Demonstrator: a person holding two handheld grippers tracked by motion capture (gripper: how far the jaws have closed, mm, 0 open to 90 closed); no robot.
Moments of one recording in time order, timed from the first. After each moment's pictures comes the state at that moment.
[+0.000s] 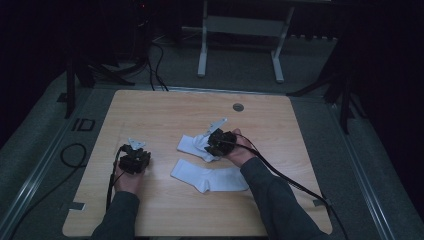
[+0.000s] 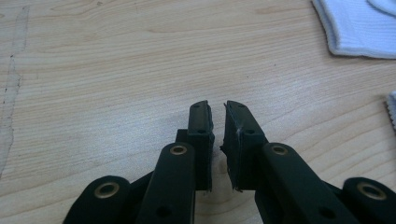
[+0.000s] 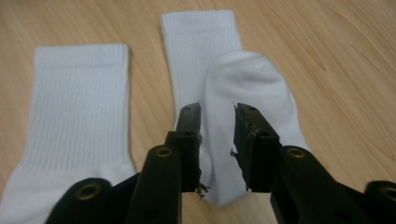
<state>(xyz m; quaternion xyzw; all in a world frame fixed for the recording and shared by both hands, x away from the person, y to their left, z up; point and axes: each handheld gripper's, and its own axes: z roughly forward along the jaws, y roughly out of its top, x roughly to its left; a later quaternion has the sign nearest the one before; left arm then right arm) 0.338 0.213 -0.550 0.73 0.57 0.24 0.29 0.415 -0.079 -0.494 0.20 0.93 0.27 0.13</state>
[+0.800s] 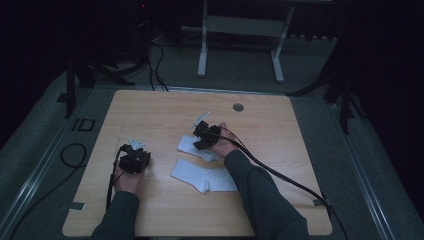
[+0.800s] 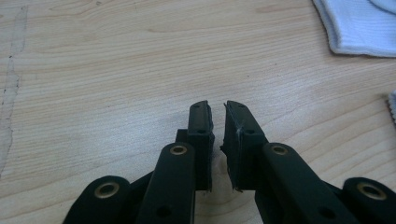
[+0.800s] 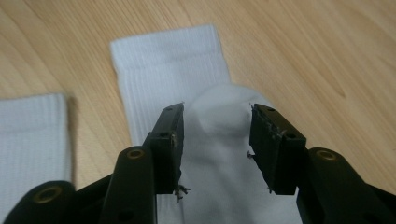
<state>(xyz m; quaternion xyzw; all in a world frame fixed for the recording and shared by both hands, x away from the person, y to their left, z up) 0.339 0.213 -0.551 0.73 0.57 0.24 0.29 0.458 -0.036 -0.524 0.24 0.93 0.24 0.12</state>
